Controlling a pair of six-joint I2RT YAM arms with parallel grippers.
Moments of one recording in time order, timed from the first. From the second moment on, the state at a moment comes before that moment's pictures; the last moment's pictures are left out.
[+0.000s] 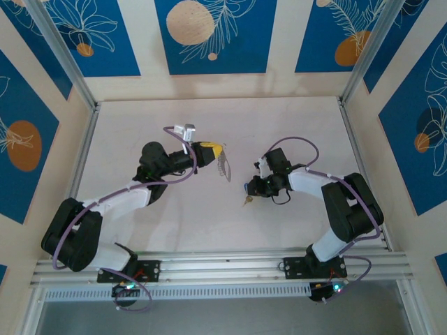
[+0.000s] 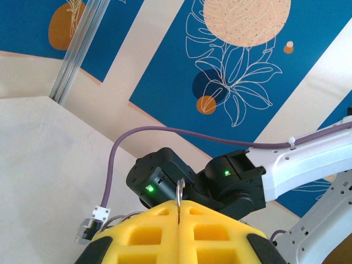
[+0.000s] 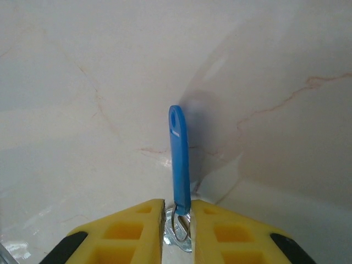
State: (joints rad) left arm -0.53 1.39 0.71 0.85 0.74 -0.66; right arm 0.40 1.59 0.76 -0.34 -0.45 0.39
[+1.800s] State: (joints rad) left arm -0.53 1.39 0.71 0.86 0.74 -0.67; right arm 0.41 1.58 0.76 -0.40 -0.39 0.39
